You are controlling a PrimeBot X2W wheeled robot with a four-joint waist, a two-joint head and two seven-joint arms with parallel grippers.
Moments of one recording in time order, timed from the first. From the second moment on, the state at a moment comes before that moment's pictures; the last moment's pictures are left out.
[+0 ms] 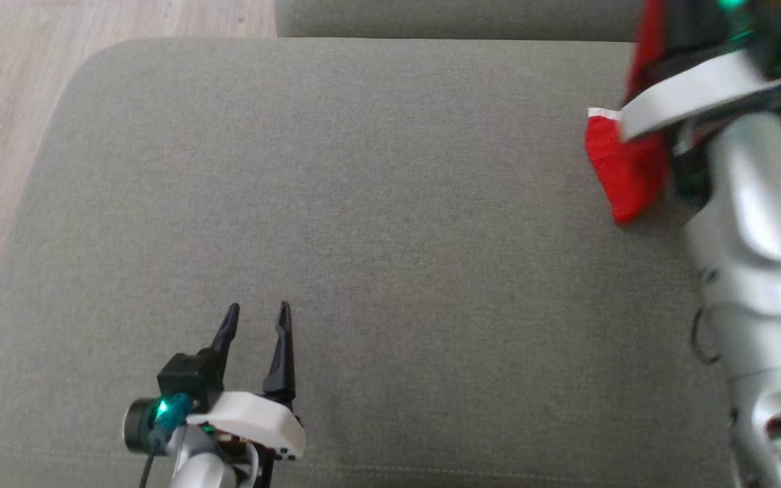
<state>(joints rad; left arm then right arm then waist) -0.04 0.05 -0.31 0.28 -0.25 0.11 -0.26 -0.84 -0.14 0.17 0.60 0.06 0.12 -0.24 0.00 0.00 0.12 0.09</state>
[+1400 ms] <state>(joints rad) -0.39 0.05 -0.32 0.53 -0.14 -0.05 -0.26 -0.44 -0.07 0.37 0.59 0.31 0.12 -0.25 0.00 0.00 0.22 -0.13</state>
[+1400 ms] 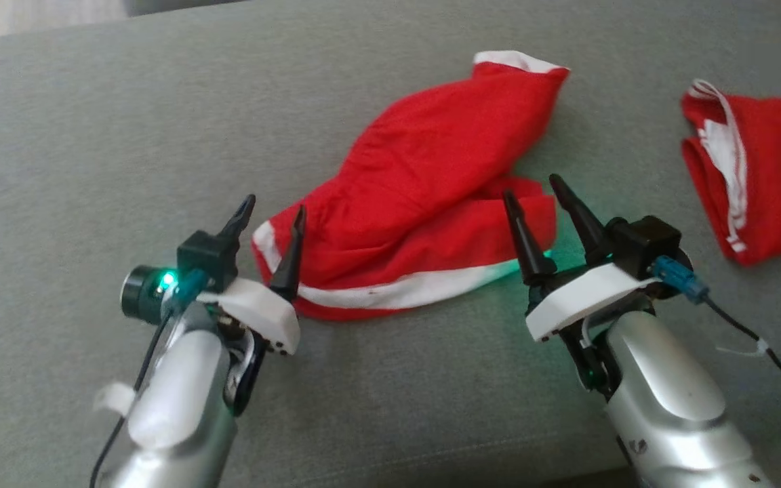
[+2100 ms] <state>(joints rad) -0.63 0.05 -0.37 0.97 -0.14 -0.08 -0.24 -0.42 -0.07 0.33 0.56 0.33 0.12 -0.25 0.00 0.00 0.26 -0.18</state>
